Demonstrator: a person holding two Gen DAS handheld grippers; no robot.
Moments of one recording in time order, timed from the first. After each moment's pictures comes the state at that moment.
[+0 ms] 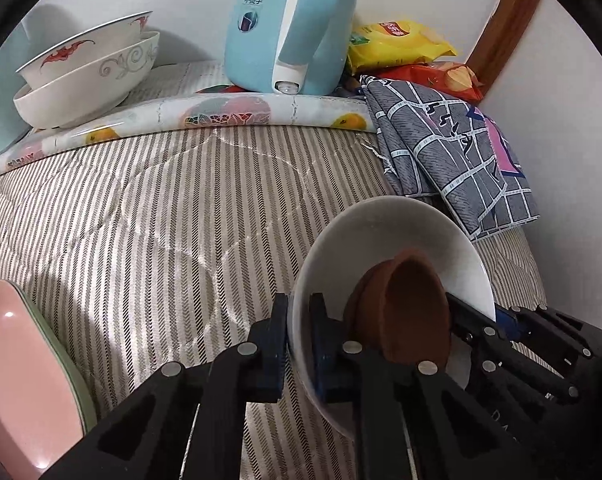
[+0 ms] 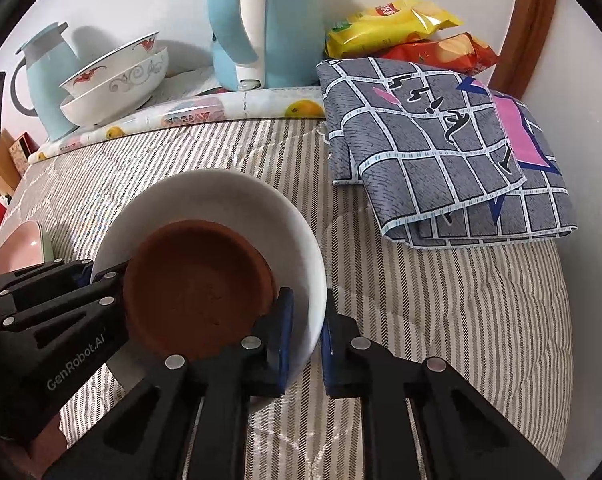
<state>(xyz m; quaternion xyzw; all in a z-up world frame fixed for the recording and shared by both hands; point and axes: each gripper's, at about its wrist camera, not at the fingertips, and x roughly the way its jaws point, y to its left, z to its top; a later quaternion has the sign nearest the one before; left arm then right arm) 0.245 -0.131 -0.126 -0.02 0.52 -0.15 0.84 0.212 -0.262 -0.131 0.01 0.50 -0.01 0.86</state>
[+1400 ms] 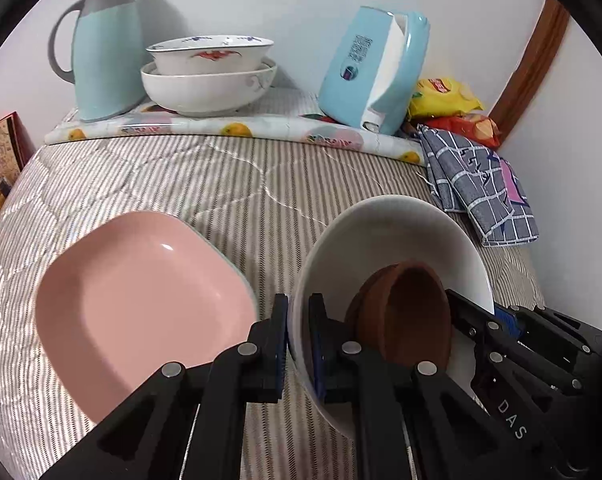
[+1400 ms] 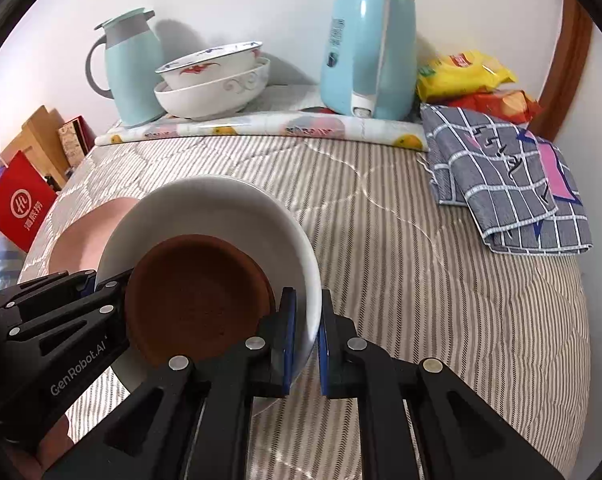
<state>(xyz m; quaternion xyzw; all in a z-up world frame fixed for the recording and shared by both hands) 0.184 -0.021 -0.086 -0.06 0.48 -0.09 0.87 0.166 -0.167 -0.093 -0.01 0.47 0.06 0.88</state>
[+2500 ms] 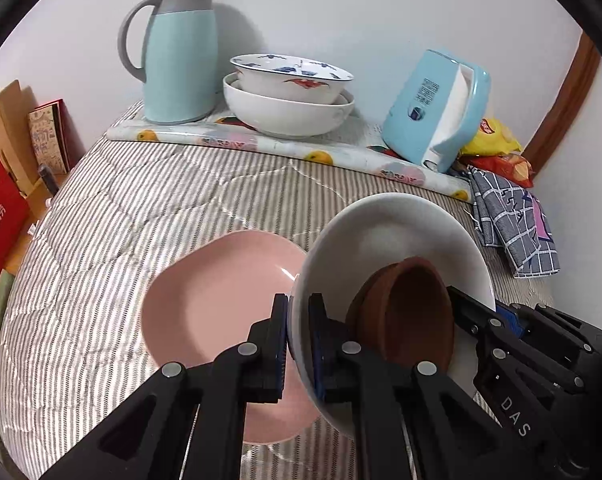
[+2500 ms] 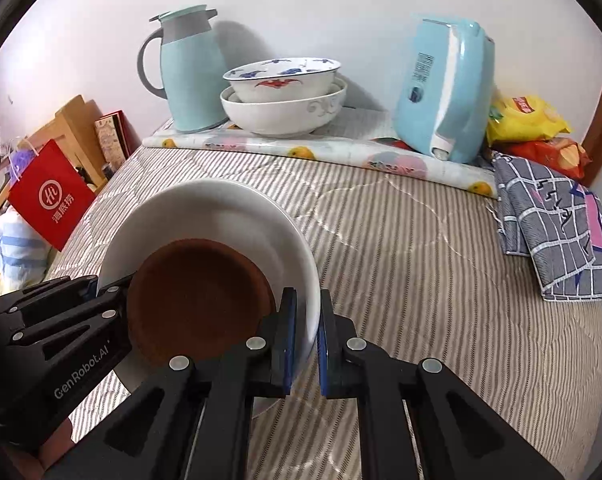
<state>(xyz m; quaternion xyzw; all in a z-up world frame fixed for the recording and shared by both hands) 0.180 0.050 -0.070 -0.08 0.47 -0.03 0.88 0.178 -0.096 -0.077 -0.03 0.45 0.12 0.89</state>
